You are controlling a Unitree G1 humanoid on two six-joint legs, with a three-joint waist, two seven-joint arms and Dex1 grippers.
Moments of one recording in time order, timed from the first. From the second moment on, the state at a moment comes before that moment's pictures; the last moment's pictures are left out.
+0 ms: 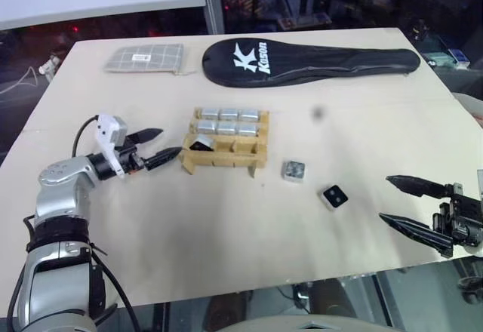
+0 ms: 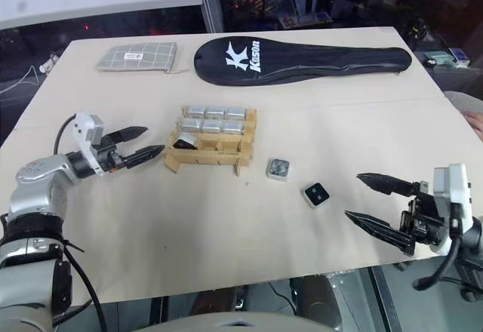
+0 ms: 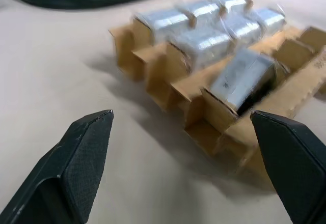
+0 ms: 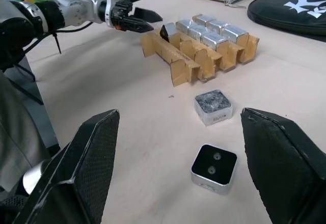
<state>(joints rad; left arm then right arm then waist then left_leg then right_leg) -0.49 0.75 0.22 0.69 -0.38 0.05 -1.27 0.30 -0.70 -0.57 -0.60 0.84 0.50 1.17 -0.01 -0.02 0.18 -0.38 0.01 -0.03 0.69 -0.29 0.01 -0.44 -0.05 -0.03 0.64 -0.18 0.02</state>
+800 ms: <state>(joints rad) -0.58 0.74 0.20 0.52 -0.47 0.26 -1.49 0.23 -0.76 -0.50 -0.63 0.91 0.52 1.01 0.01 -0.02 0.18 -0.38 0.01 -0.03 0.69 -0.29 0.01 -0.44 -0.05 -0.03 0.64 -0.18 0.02</state>
